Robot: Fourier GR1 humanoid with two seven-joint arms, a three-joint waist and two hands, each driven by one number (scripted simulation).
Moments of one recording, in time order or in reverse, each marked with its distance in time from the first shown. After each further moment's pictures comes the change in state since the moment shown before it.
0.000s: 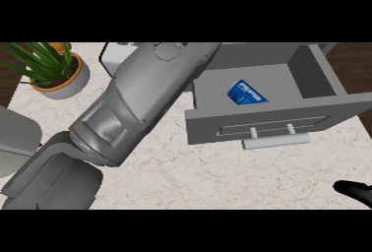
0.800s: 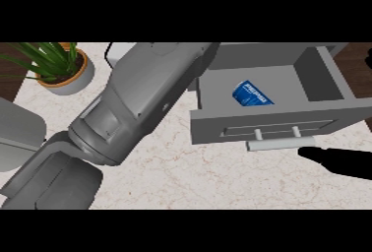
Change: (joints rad) left arm -0.009 0.000 0.037 0.014 0.123 0.018 -0.087; right arm -0.137 -0.140 0.175 0.178 0.395 0.036 -0.183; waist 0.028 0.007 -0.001
